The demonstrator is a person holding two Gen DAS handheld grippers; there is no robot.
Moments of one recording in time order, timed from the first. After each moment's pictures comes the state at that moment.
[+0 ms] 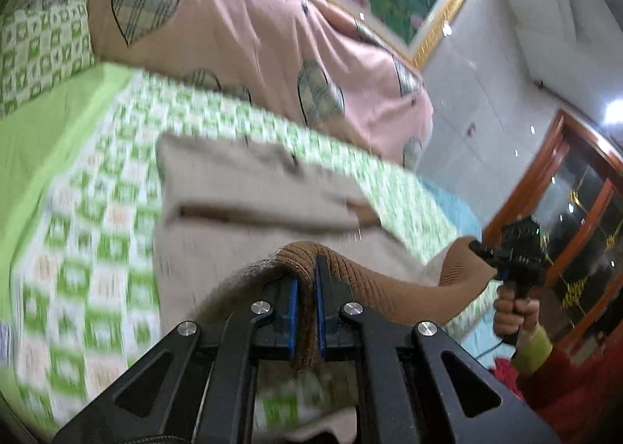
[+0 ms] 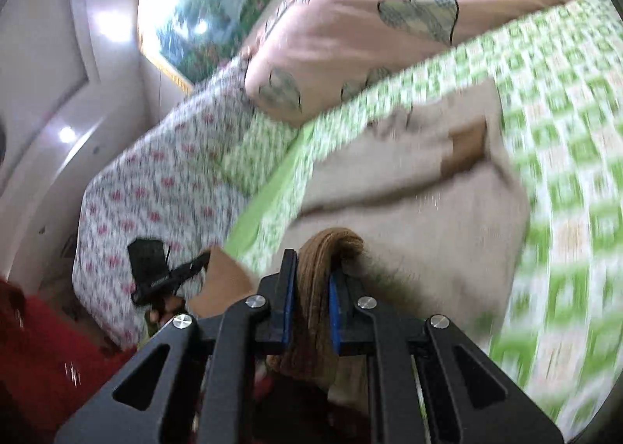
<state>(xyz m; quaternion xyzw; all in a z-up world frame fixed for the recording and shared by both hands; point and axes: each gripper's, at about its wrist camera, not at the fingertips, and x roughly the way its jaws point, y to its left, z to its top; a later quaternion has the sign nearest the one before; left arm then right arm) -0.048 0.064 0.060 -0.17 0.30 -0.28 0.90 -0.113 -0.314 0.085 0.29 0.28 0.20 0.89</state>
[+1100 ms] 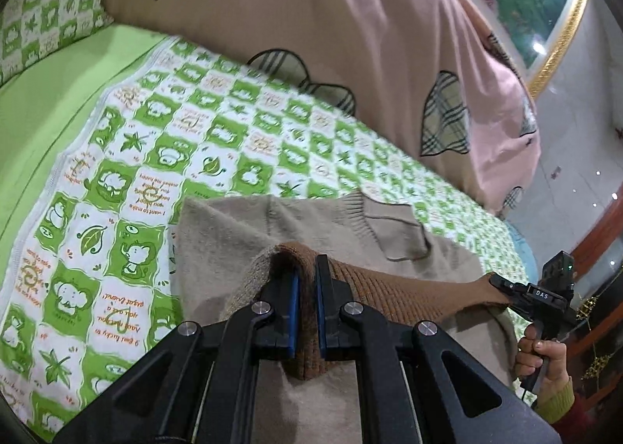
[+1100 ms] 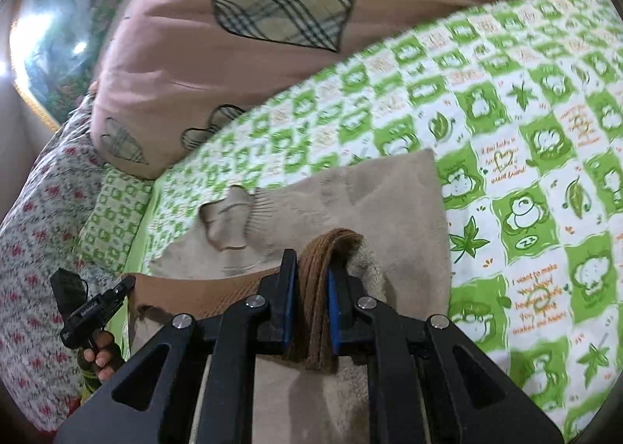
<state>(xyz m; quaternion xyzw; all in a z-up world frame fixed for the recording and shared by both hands) 0.241 0.063 -0.010 -0.20 0.37 -0.17 0.89 0.140 -0.407 0.026 0.29 0.36 0.00 0.88</state>
